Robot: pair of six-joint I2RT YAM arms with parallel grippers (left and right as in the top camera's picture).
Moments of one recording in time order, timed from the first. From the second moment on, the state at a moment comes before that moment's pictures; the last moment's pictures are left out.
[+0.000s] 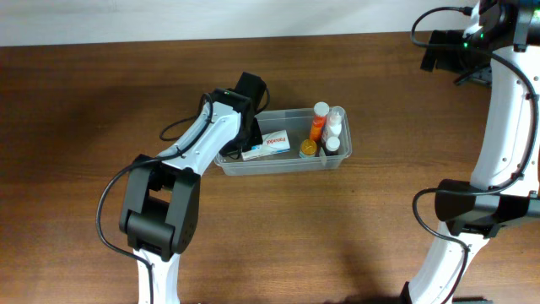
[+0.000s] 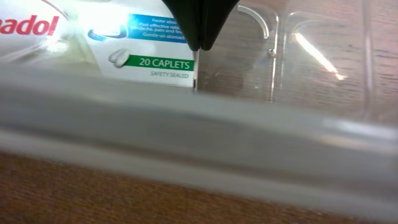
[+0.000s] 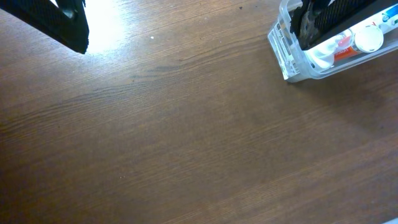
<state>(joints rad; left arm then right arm) -0.42 2.14 1.66 -0.95 -0.10 -0.64 -0.16 2.13 2.66 -1.69 0.05 0.19</state>
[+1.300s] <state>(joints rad) -0.42 2.17 1.66 -0.91 -0.17 -0.64 -0.16 2.13 2.66 -1.69 0.05 0.19</state>
